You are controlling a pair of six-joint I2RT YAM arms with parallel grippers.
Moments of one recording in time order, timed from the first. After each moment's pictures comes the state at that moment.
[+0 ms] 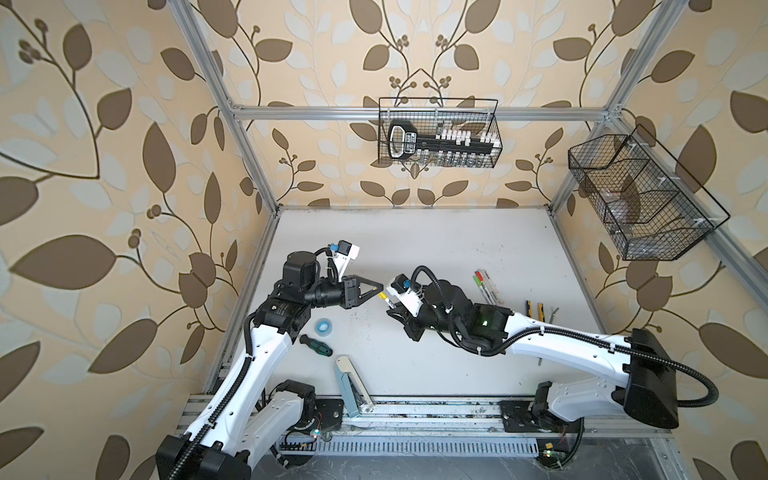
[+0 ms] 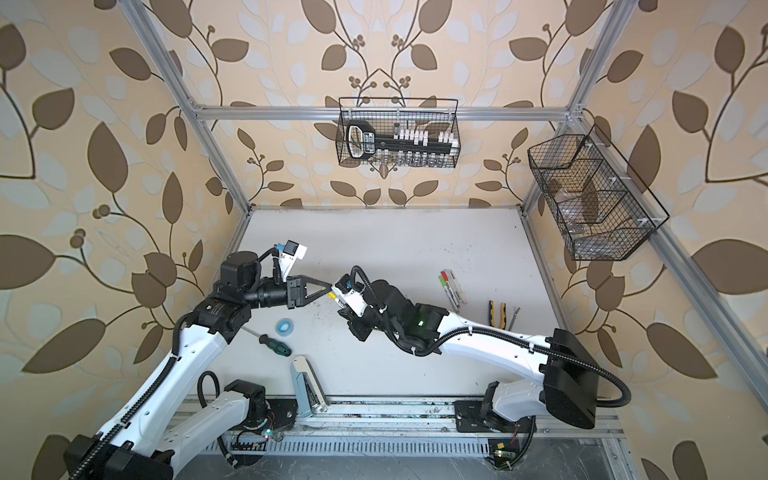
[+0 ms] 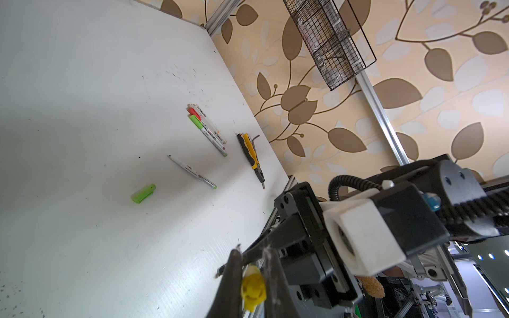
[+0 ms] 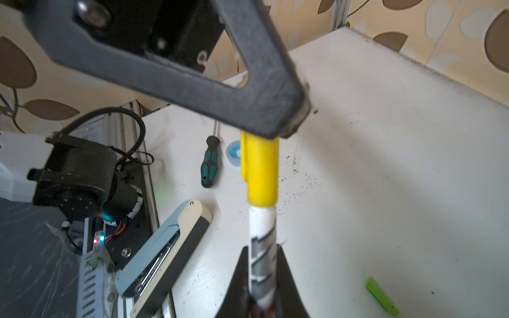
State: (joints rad) left arm -0.22 0.92 0.81 -0.38 0.98 -0.45; right arm 1.05 1.37 0.99 -0.13 -0.01 0.08
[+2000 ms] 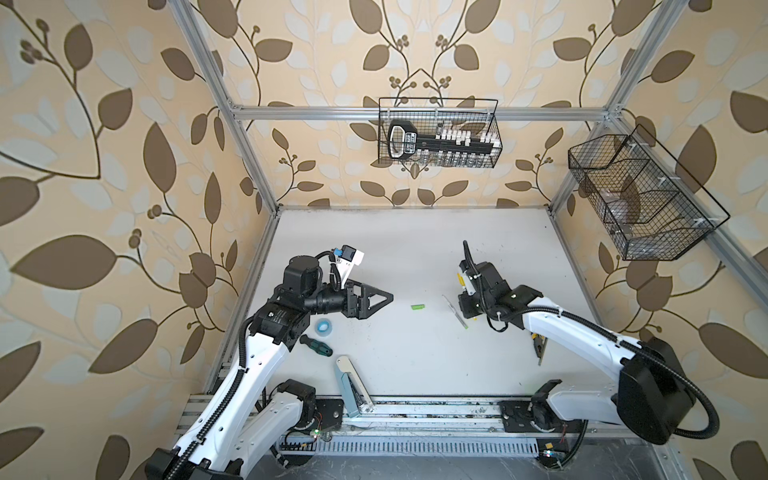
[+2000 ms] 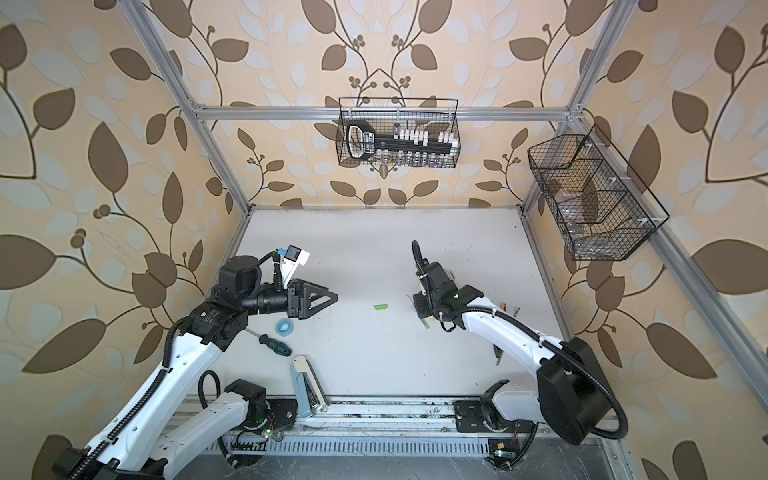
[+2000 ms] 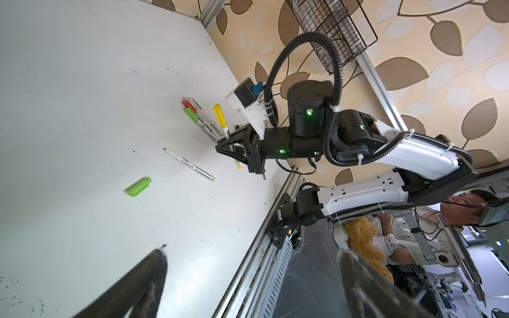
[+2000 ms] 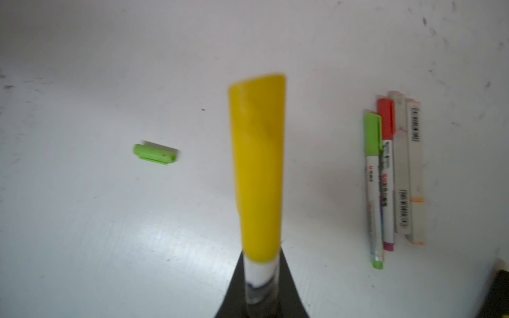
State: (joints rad) left arm -0.26 0.85 0.83 -0.46 0.92 -0.43; right arm 0.53 1.36 0.85 -0.52 0.16 0.21
